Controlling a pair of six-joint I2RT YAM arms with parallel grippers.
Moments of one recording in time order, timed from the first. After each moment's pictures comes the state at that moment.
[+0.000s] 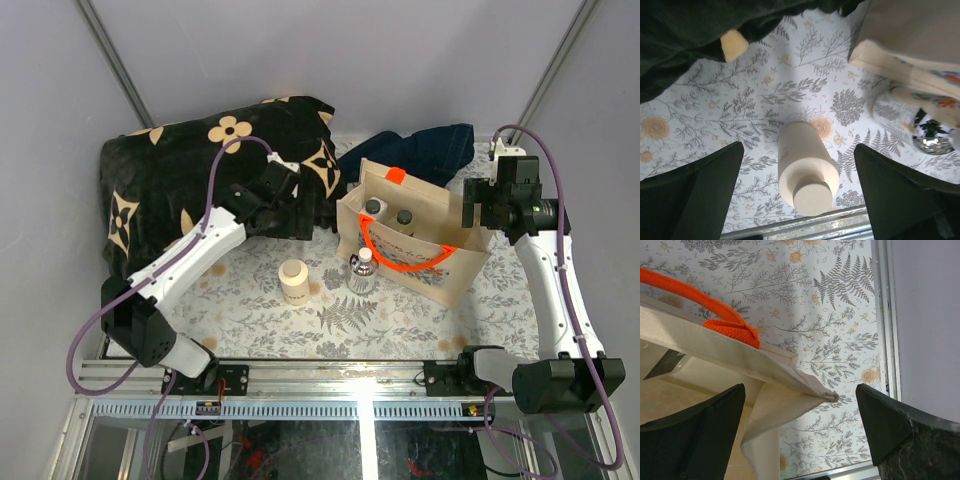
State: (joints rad) left arm -0.59 1.49 1.42 -0.89 -0.11 -0.45; right arm 0.02 1.19 1.30 -0.93 0.22 -0.02
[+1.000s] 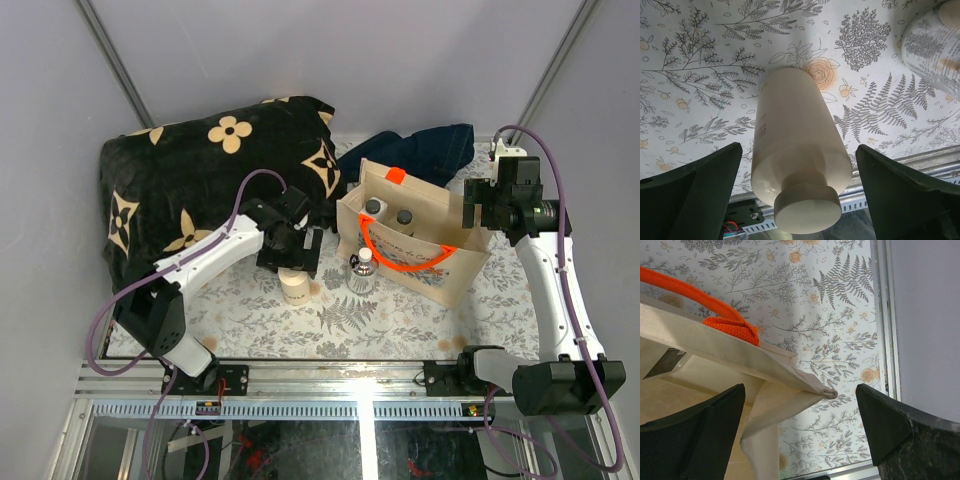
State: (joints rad) left arm -0.63 1.57 1.26 -0.95 0.06 -0.49; right arm 0.02 1.18 1.30 -0.93 0.22 -0.02
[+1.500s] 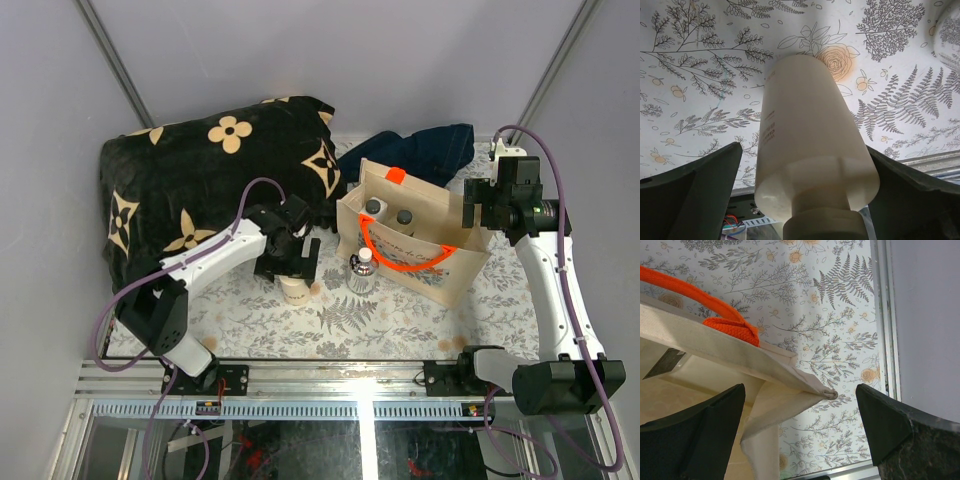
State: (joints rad) left arm -0.64 1.58 1.20 -0.95 0.04 -0.51; right arm 0.02 1.18 1.30 -0.93 0.22 -0.02
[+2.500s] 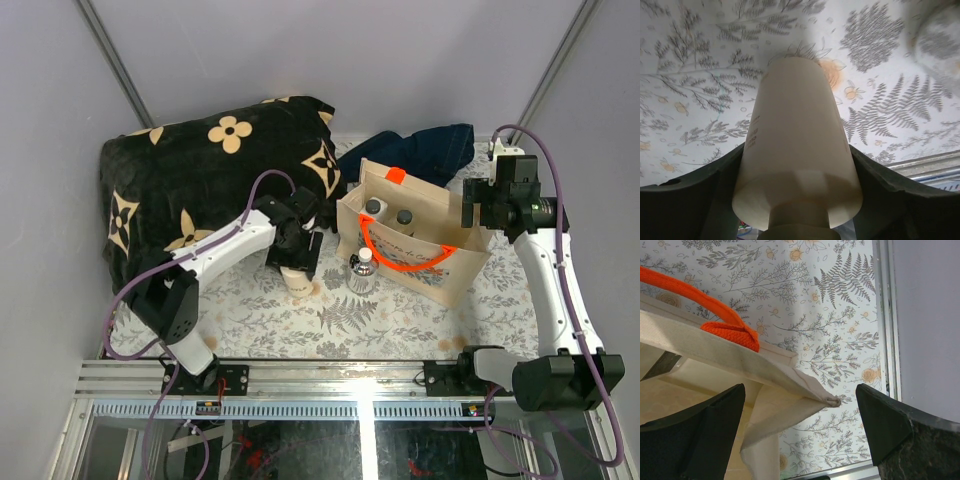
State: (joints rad) left arm -0.65 1.65 1.28 -0.97 0.05 -0.47; right arm 0.02 1.20 1.30 -0.93 0.22 -0.02
